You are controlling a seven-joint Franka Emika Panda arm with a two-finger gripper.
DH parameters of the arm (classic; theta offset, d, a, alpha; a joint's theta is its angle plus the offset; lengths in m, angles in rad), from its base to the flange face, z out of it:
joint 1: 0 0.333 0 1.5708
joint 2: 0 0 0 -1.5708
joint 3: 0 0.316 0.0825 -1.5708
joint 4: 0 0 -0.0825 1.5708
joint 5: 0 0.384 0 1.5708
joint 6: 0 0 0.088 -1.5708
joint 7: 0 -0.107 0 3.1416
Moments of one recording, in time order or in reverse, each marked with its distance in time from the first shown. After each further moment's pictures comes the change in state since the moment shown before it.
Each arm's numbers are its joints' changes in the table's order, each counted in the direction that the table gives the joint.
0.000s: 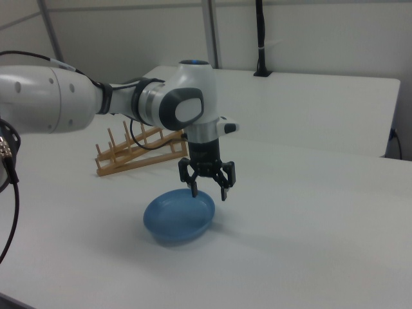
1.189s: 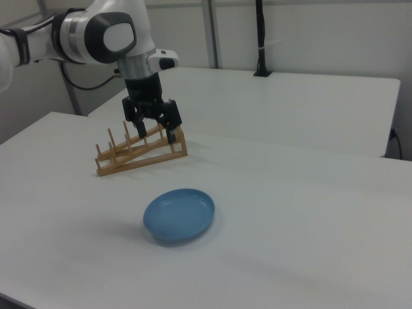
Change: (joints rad) arm 0.142 0.310 0.034 0.013 -0.046 -0.195 -0.379
